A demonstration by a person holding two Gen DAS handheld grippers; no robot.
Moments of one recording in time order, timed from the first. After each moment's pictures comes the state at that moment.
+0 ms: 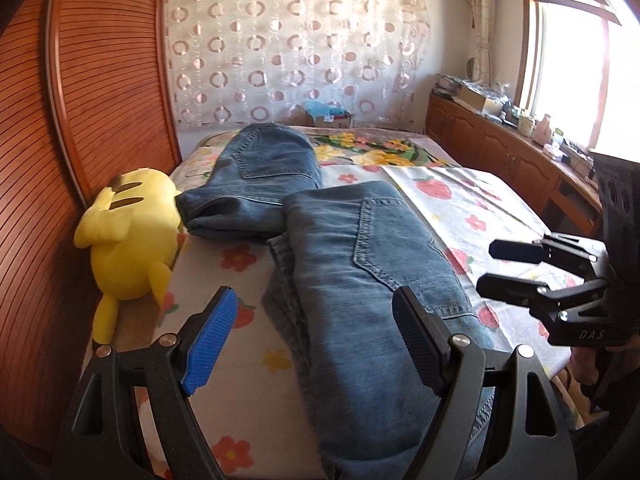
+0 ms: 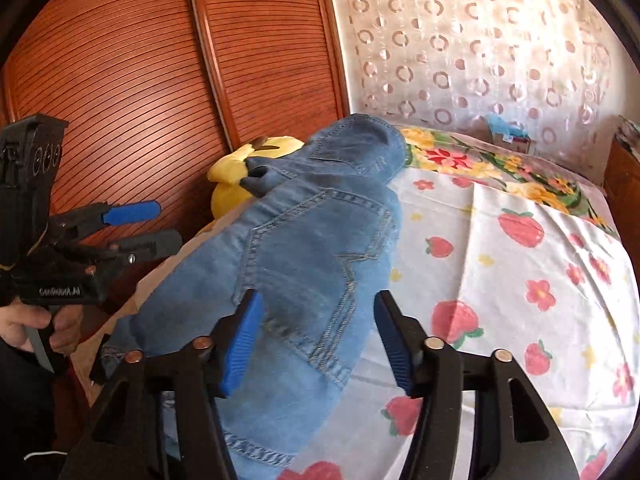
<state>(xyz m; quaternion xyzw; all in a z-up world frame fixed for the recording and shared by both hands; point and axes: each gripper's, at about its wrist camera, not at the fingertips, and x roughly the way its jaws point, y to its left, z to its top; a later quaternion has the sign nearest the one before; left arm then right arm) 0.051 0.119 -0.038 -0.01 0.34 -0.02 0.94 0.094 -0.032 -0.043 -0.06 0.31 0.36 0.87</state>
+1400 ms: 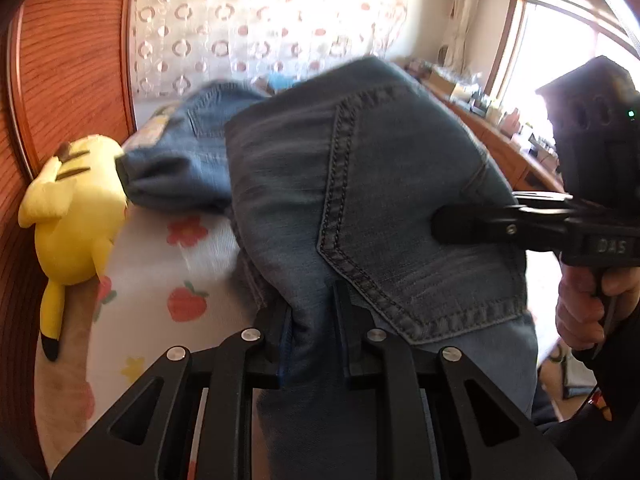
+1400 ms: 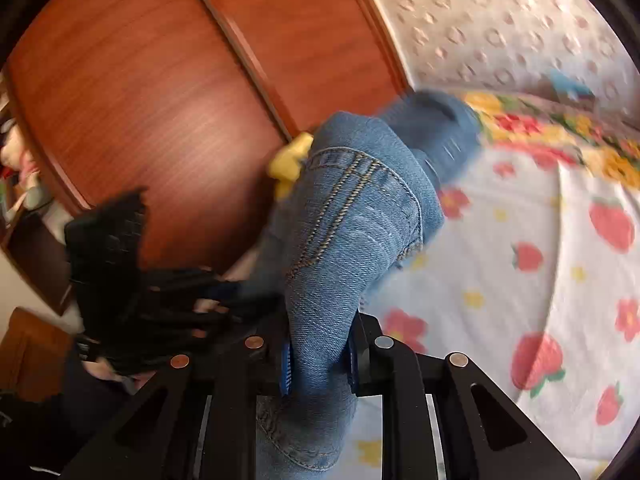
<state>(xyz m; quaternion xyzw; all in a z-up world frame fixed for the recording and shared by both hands) 0.066 0.126 -0.062 -0.06 0.37 -0.10 0.92 0.195 0.011 -0.027 0.01 0.36 0.49 0.79</state>
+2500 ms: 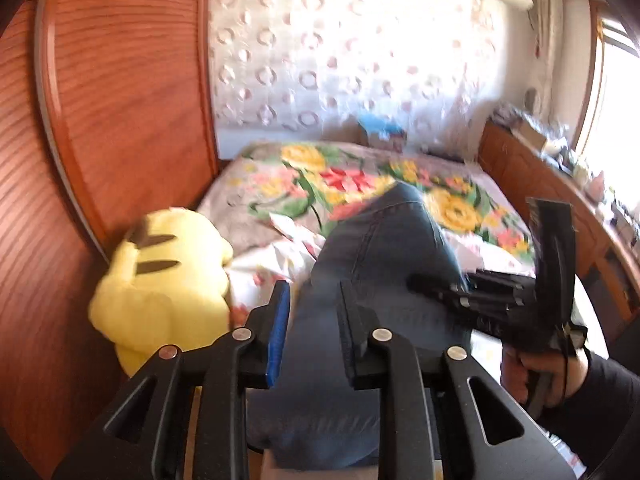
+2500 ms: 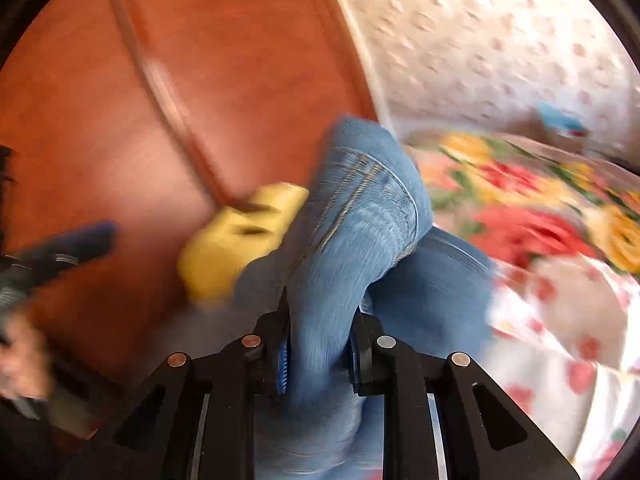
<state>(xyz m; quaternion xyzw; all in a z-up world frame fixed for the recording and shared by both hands) 0.240 0.247 0.006 -0.05 0.35 0.05 0.93 0.446 0.118 -0.069 0.02 0.35 0.41 0.84</state>
